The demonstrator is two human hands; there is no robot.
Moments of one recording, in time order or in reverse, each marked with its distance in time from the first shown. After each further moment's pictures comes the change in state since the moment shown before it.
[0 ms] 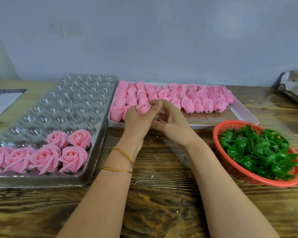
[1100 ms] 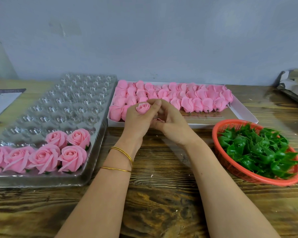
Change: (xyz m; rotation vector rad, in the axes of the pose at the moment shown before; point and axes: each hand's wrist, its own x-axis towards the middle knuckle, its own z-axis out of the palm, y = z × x) left_hand 0.002 -0.001 -0.001 0.001 -0.030 0.053; right_hand -0.001 -0.003 0.002 -0.007 -0.030 -0.015
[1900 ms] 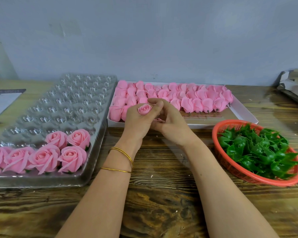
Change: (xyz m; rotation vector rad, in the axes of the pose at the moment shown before) left_hand 0.001 -0.001 -0.001 0.053 -0.046 0.037; right_hand 0.000 0.000 0.001 -0.066 0.040 0.001
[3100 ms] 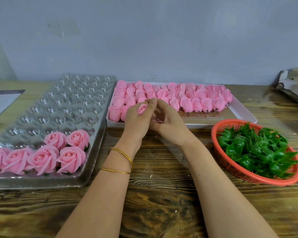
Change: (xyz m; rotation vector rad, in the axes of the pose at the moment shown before) left_hand 0.005 -0.009 -0.001 0.052 0.034 -0.001; right_hand -0.001 -0.005 0.003 -0.003 0.001 -0.009
